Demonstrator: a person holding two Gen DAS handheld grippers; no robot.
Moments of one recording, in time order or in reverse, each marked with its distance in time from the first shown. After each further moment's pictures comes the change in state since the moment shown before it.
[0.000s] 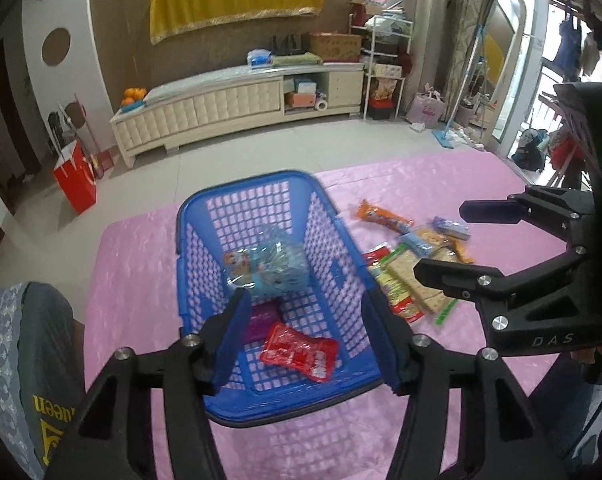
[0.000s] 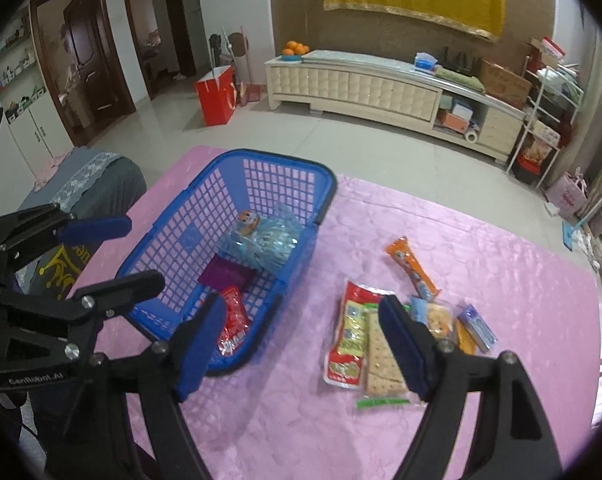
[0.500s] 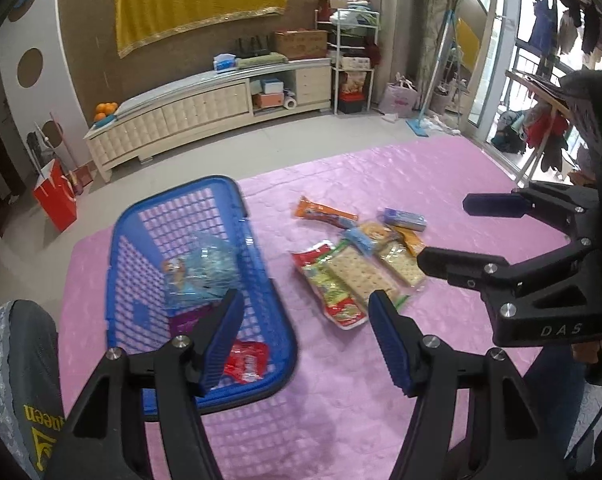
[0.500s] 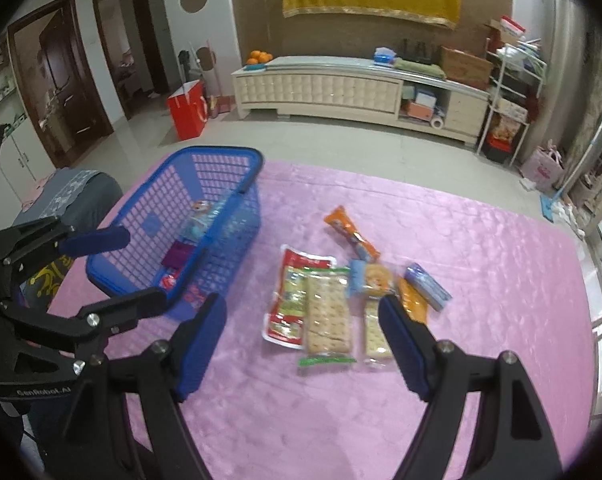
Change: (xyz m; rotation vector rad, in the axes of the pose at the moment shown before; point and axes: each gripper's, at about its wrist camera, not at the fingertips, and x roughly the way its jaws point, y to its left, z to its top) left arm 0.018 -0.088 0.000 0.075 0.013 -0.048; right arm -0.028 -0.064 -0.050 0.097 -0.030 -0.059
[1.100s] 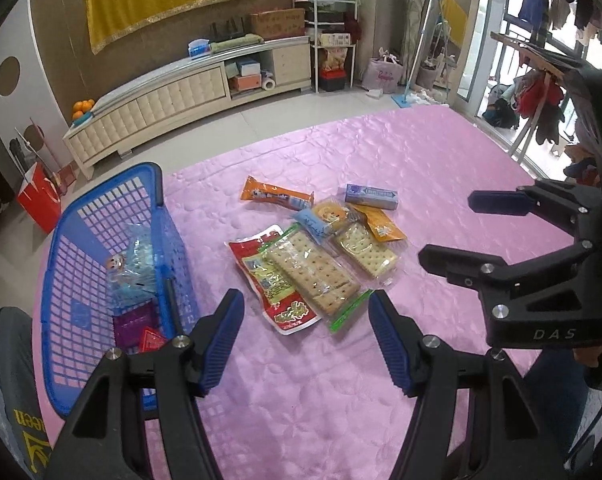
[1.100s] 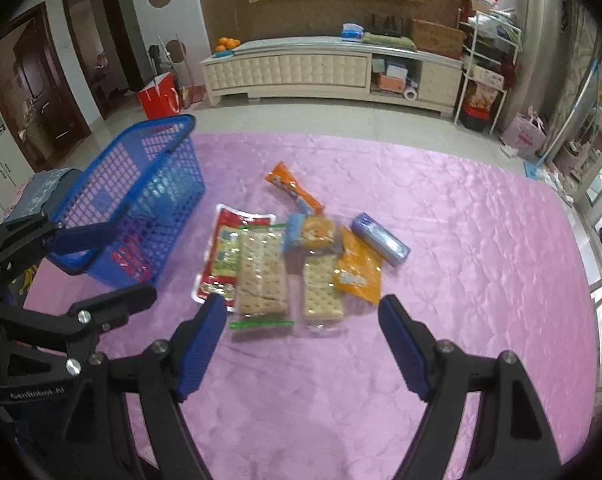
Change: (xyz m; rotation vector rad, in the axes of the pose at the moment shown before) left arm 0.058 -0.064 -0.002 0.038 0.068 -0.004; right arm 0.019 -0.072 -0.045 0.069 0.052 -0.039
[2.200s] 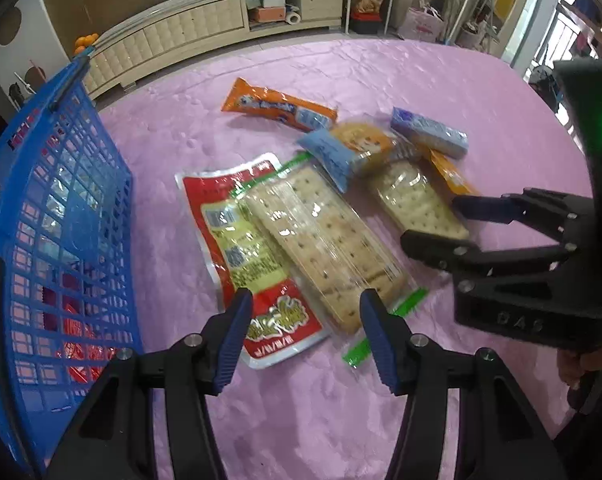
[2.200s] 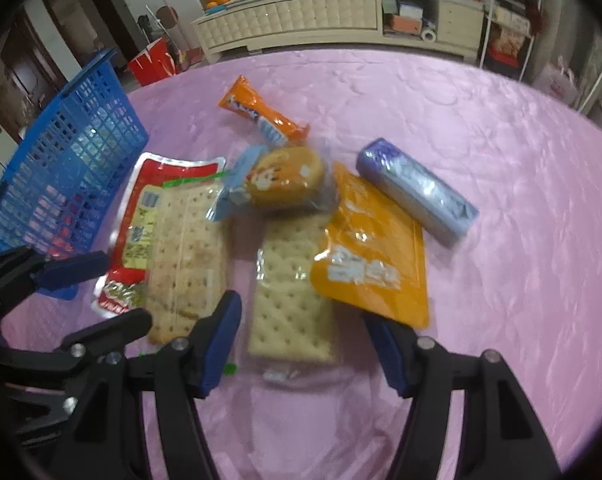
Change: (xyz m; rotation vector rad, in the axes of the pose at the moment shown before) left arm 0.134 0.004 -0.012 -0.116 0.209 0.034; right arm 0.137 -0.034 -0.007 0.021 0.162 0.078
